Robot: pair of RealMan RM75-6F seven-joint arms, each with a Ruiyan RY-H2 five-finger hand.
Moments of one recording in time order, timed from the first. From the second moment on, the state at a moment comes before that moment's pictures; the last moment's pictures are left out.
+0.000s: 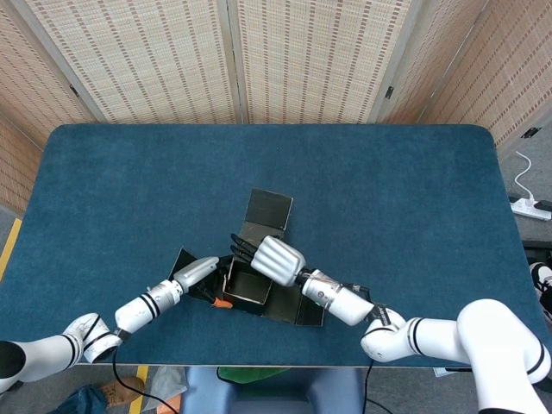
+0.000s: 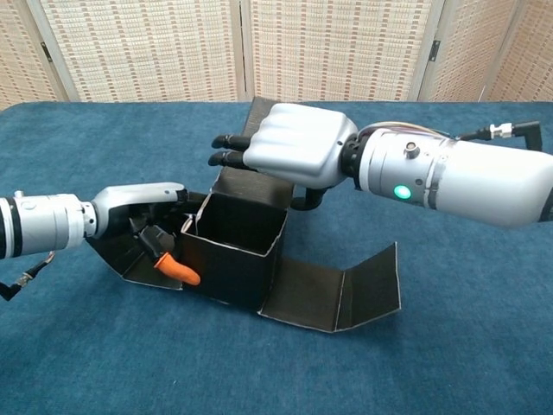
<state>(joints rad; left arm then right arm) -0.87 -1.59 0.07 -1.09 1.61 0.81 -1.03 1.03 -1.64 0.06 -1.34 -1.39 0.91 -0.75</state>
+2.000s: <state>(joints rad) -0.87 -1.32 0.07 -1.37 1.67 0.99 -1.63 0.77 -1.65 0.25 -1.52 -1.64 1.35 -0.21</state>
